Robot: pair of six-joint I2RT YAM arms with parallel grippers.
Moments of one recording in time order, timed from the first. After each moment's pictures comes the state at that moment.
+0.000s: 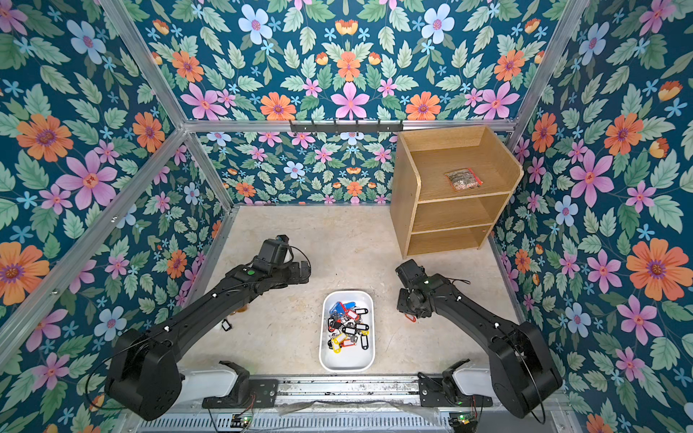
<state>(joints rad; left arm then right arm) -0.47 1.30 0.90 -0.48 -0.09 -0.39 0.54 1.30 0.80 -0.78 0.05 0.71</state>
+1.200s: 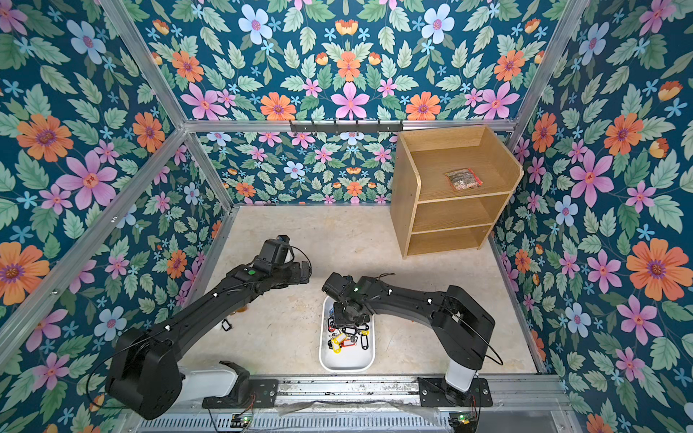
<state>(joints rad) -0.48 1.31 0.91 -0.48 -0.09 -0.39 1.05 1.73 1.18 -0.74 -0.05 0.88</state>
